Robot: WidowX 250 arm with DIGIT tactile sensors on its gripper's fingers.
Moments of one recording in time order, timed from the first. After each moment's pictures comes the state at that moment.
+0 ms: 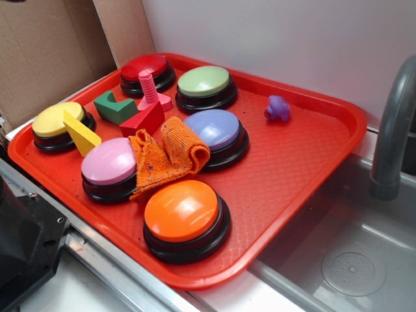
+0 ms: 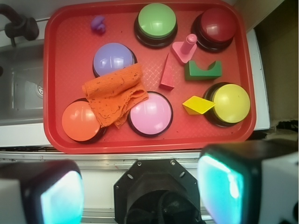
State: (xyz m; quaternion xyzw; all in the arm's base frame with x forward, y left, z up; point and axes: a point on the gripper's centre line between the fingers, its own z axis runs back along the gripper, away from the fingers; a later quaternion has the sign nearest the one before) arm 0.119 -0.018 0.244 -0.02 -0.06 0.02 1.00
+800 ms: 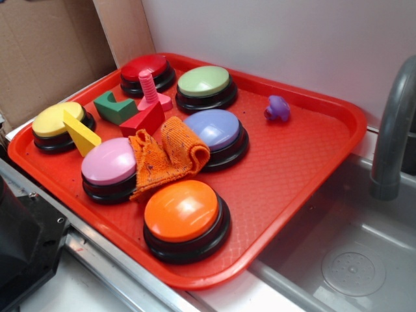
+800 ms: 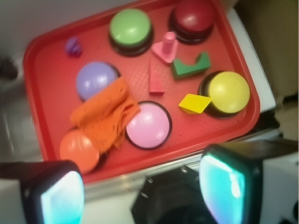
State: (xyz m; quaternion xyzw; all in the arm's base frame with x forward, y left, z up) arm 0.149 -0.001 0.223 -0.04 -0.08 0.20 0.98
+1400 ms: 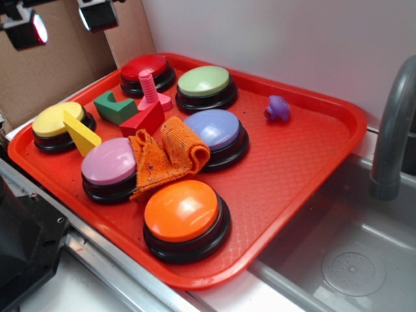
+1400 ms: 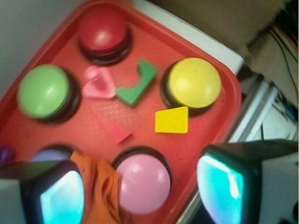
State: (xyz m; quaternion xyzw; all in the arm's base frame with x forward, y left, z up) arm 0.183 0.058 0.160 0.02 -0.09 0.54 0.84
